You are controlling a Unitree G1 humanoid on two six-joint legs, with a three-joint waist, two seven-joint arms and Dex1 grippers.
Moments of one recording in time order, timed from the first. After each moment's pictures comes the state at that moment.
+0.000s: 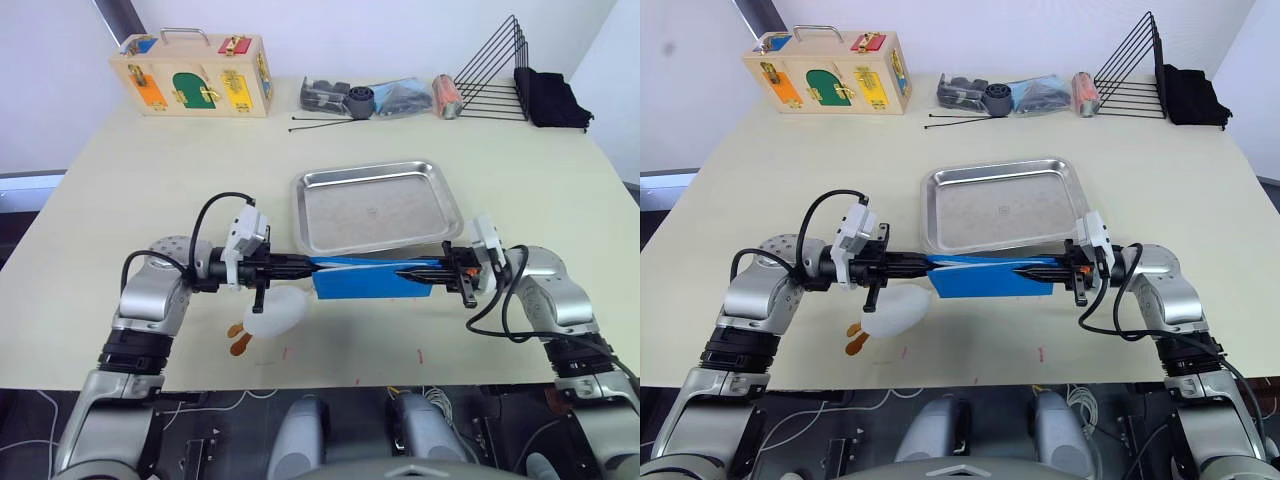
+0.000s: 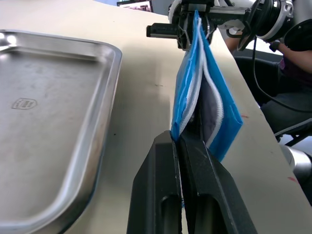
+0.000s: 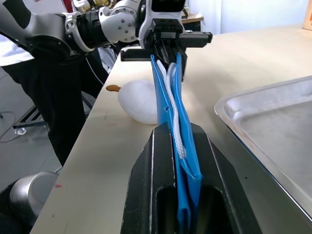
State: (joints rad) left arm -0.43 0.67 -0.04 0.09 -0.47 0.33 -1.43; right arm -0.44 -0.47 0.08 0.13 0.49 0.20 1.42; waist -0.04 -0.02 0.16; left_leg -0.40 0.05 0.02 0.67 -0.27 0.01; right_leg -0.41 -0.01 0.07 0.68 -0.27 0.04
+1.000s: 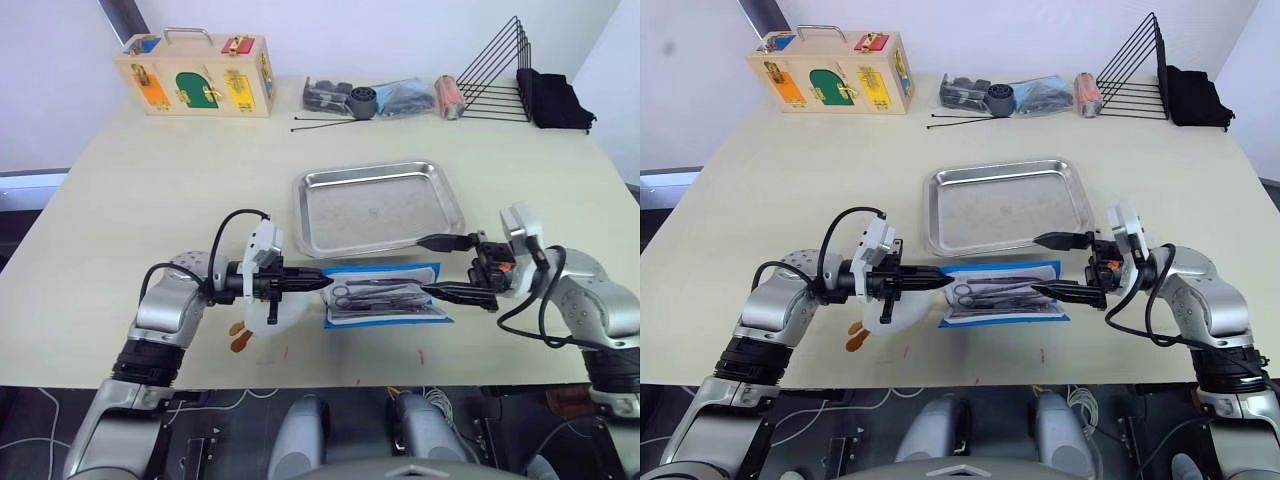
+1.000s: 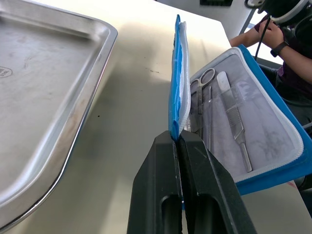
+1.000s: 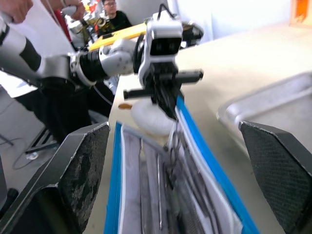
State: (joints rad) left arm -0.40 0.63 -0.09 0.10 -0.45 0.35 -1.37; right arm -0.35 -0.59 -0.04 -0.11 0.69 0.48 1.32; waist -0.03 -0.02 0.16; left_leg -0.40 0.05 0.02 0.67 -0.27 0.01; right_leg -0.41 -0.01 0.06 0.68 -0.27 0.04
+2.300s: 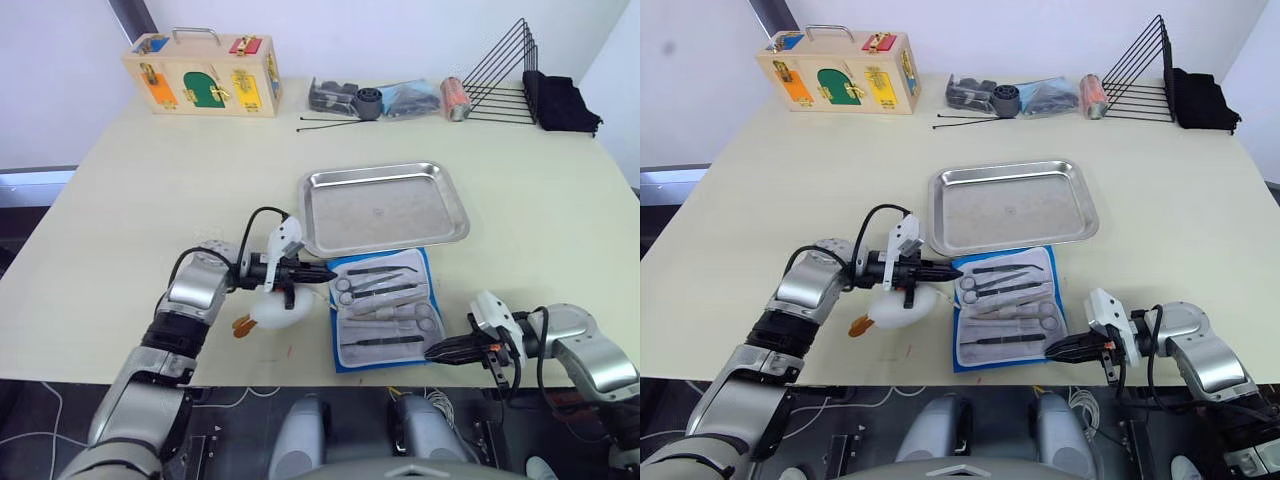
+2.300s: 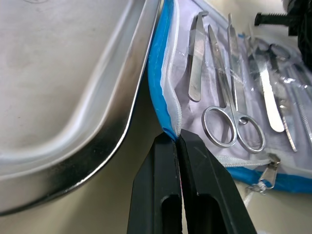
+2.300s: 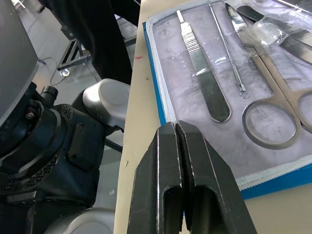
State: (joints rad) left arm -0.56 0.57 -0.21 0.33 -0.25 0.38 -1.27; right arm -0.09 -0.71 0.18 -0.06 0.39 0.22 1.43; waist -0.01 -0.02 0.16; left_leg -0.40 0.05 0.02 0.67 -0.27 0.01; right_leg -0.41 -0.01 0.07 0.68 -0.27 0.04
